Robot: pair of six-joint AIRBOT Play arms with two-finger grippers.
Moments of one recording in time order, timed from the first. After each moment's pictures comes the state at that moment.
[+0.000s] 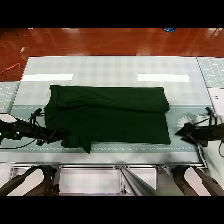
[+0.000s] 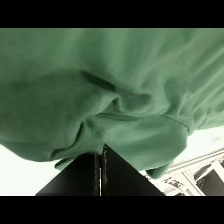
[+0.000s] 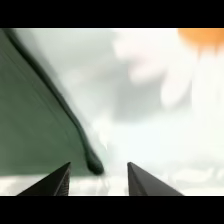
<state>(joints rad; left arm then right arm) 0.38 -1.11 0.44 0.95 -1.29 -1.33 -0.57 -0.92 0.46 -1.16 1.31 1.41</state>
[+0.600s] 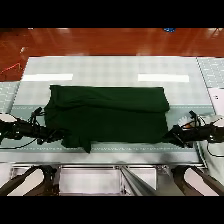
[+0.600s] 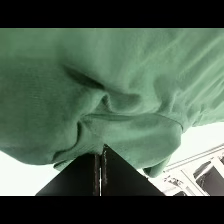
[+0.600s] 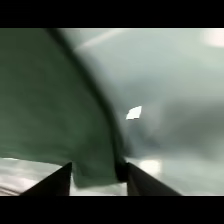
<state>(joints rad) 0.37 -1.10 0.45 0.94 -1.28 -1.30 -0.47 -1.07 0.40 -0.98 1.23 1.33</state>
